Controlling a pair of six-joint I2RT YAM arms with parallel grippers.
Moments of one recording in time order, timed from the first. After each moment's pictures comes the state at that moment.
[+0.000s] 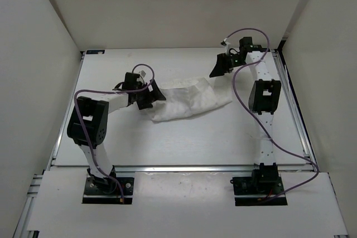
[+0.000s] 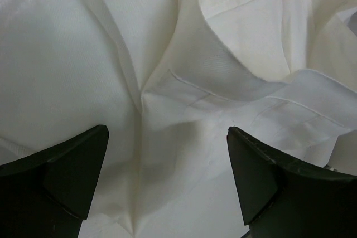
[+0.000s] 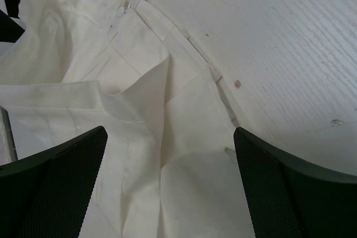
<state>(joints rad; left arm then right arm) -0.25 1.83 1.05 -0.08 0.37 -0.62 0.06 2.67 2.53 -1.08 -1.01 -0.45</state>
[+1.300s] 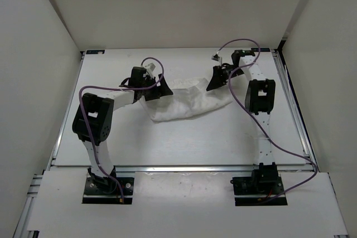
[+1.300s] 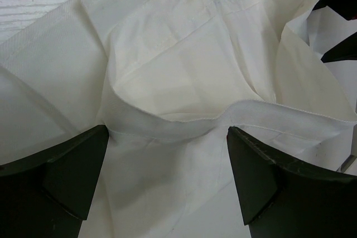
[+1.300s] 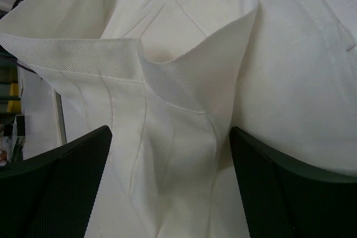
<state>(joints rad) -0.31 1.88 1.12 0.05 0.39 -0.52 0.10 2.71 2.46 -1.38 -1.14 -0.71</state>
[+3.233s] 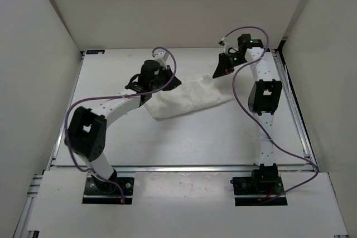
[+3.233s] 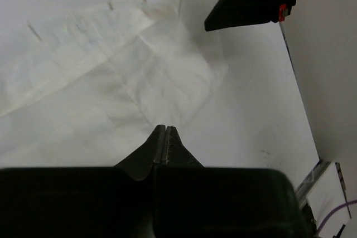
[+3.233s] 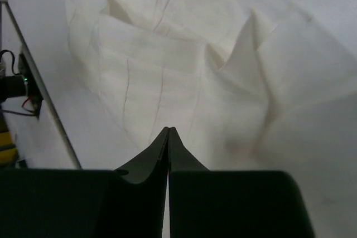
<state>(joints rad) -0.50 1.64 1.16 0.09 0.20 -0.56 0.06 2.61 2.60 -1.30 -0.93 -0.37</state>
